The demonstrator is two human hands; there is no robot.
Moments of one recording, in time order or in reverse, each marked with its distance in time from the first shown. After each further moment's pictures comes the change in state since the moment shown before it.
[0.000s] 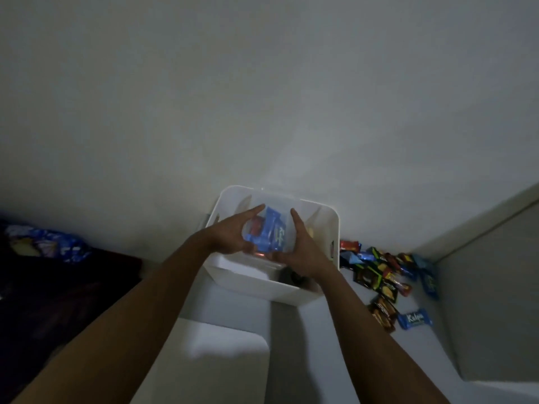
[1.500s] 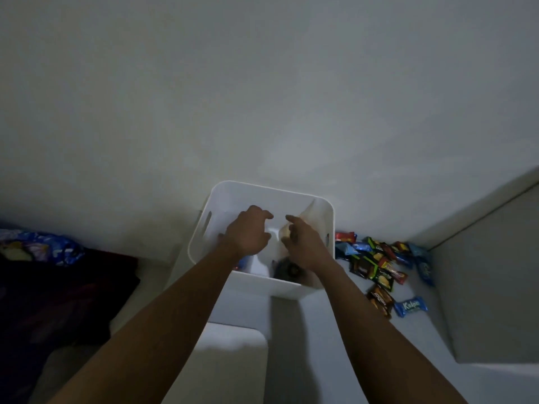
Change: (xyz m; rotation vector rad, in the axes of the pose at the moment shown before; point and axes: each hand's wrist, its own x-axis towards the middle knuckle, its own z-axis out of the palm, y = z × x) left_hand 0.038 0.014 0.047 0.317 0.297 -0.055; right_hand 0.015 0.028 -0.008 -0.253 0.155 0.099
